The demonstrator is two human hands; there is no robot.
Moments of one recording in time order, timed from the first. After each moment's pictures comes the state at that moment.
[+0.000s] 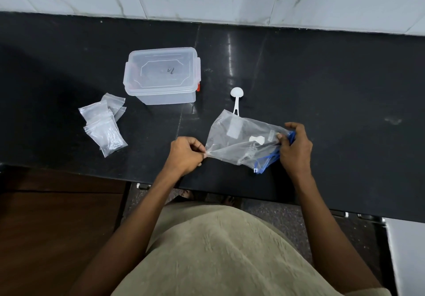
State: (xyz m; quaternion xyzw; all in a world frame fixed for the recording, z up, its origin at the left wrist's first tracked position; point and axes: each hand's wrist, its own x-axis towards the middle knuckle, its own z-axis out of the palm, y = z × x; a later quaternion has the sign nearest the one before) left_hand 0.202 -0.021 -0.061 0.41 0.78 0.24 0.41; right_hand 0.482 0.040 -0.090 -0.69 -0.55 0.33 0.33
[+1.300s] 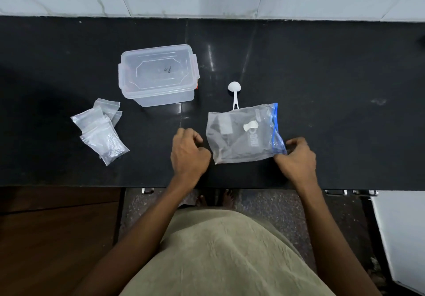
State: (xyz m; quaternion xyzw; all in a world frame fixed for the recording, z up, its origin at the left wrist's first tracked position) left_hand 0.202 -0.035 -0.052 0.49 0.79 0.27 0.25; right_hand 0.451 -0.019 -0.042 -0.82 -0.45 0.32 0.16
